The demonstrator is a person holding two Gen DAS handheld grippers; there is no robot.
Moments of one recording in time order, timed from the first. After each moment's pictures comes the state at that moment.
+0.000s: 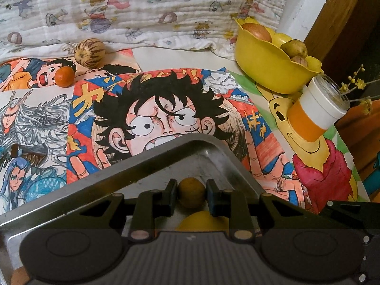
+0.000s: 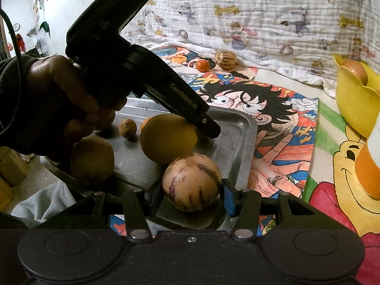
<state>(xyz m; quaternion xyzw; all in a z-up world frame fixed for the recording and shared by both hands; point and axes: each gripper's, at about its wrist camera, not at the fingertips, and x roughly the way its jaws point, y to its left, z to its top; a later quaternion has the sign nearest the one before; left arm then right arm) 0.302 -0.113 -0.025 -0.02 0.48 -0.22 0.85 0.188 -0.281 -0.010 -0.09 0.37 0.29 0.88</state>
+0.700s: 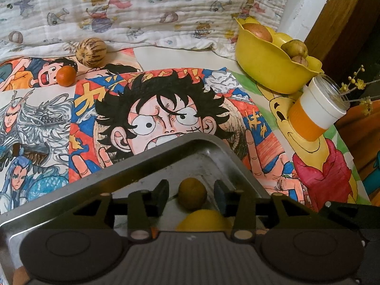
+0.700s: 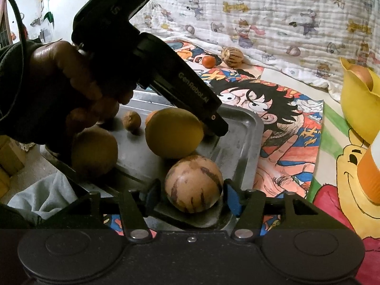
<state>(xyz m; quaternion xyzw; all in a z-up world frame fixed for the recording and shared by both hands) 0.300 -0.112 -0.023 -0.02 0.48 -0.21 0.85 0.187 -0.276 -0.012 -0.11 0.37 0.29 0.88</state>
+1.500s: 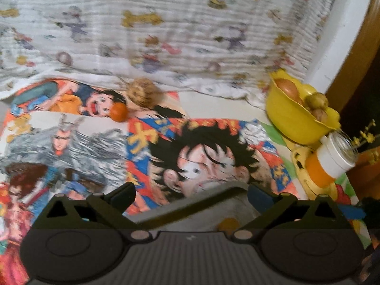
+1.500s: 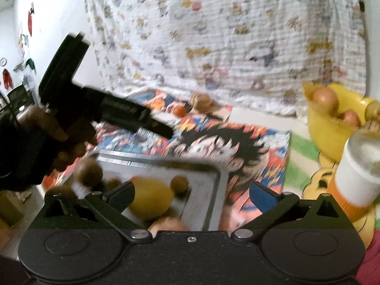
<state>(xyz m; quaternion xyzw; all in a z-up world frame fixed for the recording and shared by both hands) 0.314 -0.056 0.021 -0.06 0.43 -0.14 0.89 0.209 -0.304 0.042 -0.03 0.30 0.25 0.92</state>
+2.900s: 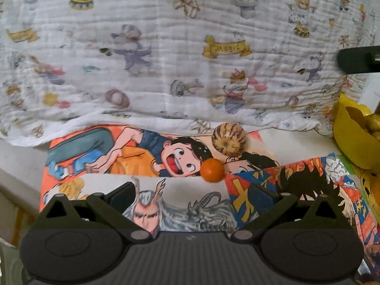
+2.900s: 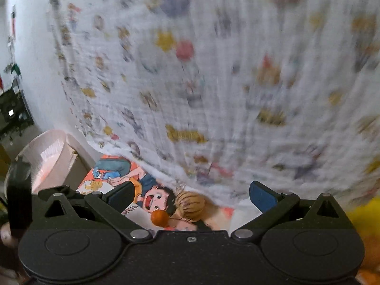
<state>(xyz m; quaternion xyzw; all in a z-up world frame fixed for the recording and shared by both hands) 0.416 0.033 0.010 0.00 0.39 -0.11 0.91 0.459 -0.194 0.133 -0.03 0.33 0.24 0.91</state>
